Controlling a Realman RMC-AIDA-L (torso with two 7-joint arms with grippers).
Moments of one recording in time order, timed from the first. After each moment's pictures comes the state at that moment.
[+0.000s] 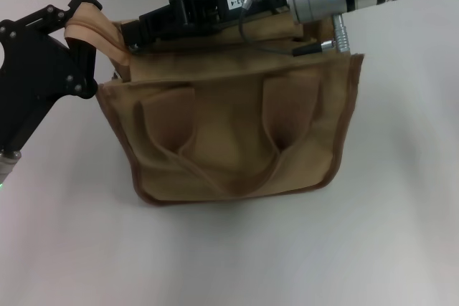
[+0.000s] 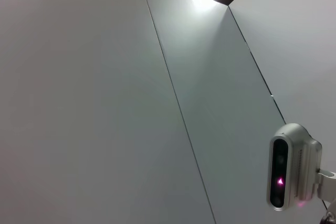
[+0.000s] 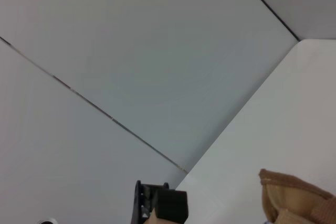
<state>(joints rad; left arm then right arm) -0.43 -2.08 0.28 0.07 1.58 1.89 -0.22 1.08 2.08 -1.08 -0.52 -1.78 -1.39 2.29</state>
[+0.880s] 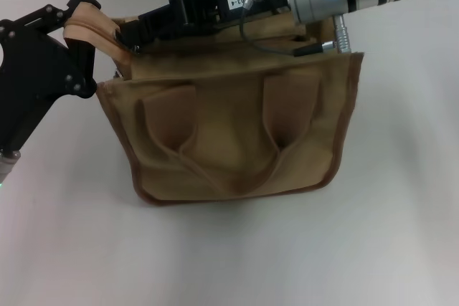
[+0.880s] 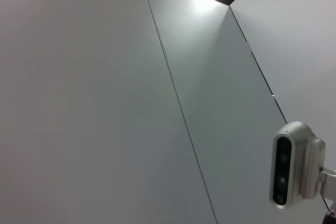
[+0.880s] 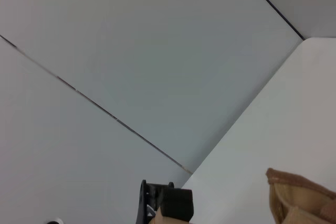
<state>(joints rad) -0.43 -2.08 0.28 0.07 1.58 1.89 -0.22 1.07 2.08 -1.09 -0.53 -1.76 -1.40 2.29</state>
